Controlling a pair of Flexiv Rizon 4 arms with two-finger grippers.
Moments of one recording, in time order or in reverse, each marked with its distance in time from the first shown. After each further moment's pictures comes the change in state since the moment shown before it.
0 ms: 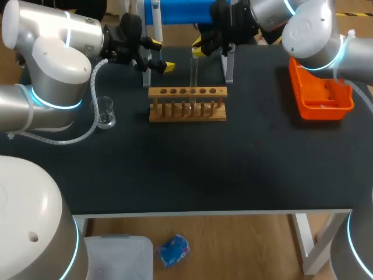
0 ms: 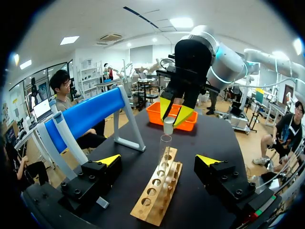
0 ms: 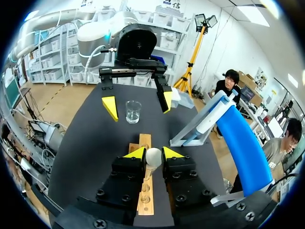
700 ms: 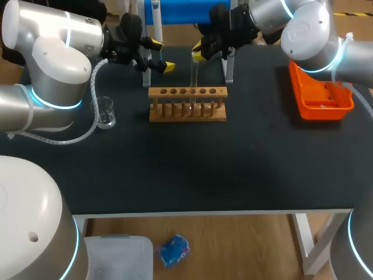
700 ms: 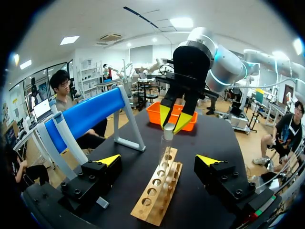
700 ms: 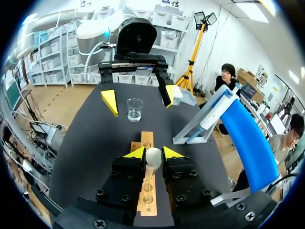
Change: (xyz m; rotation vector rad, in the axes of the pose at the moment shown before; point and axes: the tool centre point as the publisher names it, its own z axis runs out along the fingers) left arm 0.000 0.000 0.000 0.000 0.000 0.000; right arm 0.005 -0.010 0.008 0.005 0.020 0.021
